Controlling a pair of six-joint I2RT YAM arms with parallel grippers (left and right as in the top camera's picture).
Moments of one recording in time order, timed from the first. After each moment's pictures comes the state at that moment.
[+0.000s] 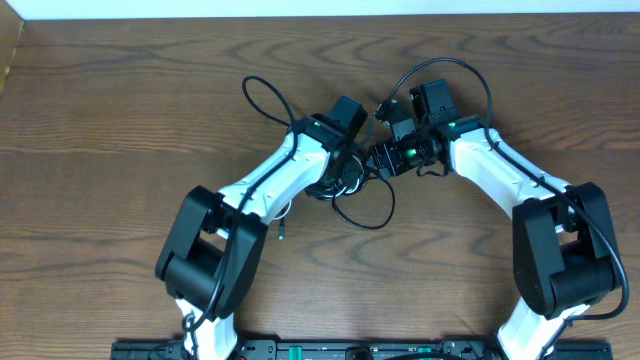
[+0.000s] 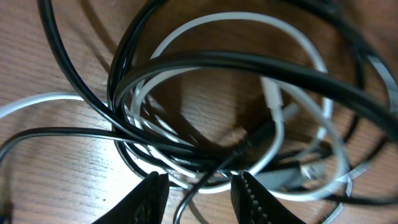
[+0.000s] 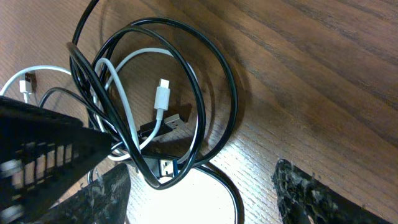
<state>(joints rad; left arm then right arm) -0.56 1.94 1.37 -0.83 0.02 -0.90 0.33 1.89 1.22 -0.48 -0.48 -0.04</state>
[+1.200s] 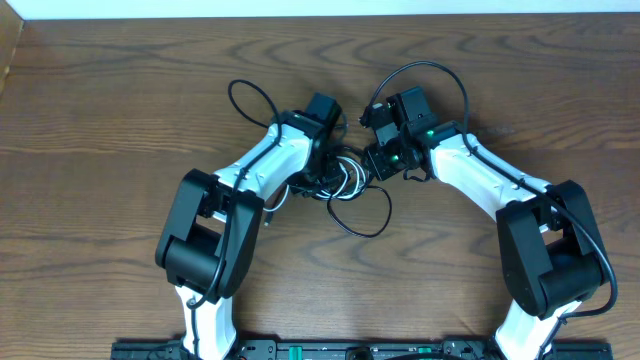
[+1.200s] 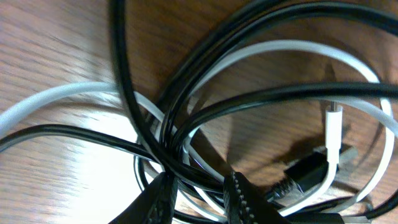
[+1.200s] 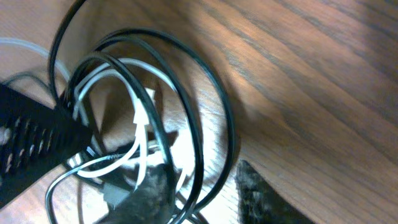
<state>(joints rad) -0.46 2.01 1.35 -0.84 0.15 -0.82 0.42 1.91 1.22 -0.43 -0.30 -0.03</state>
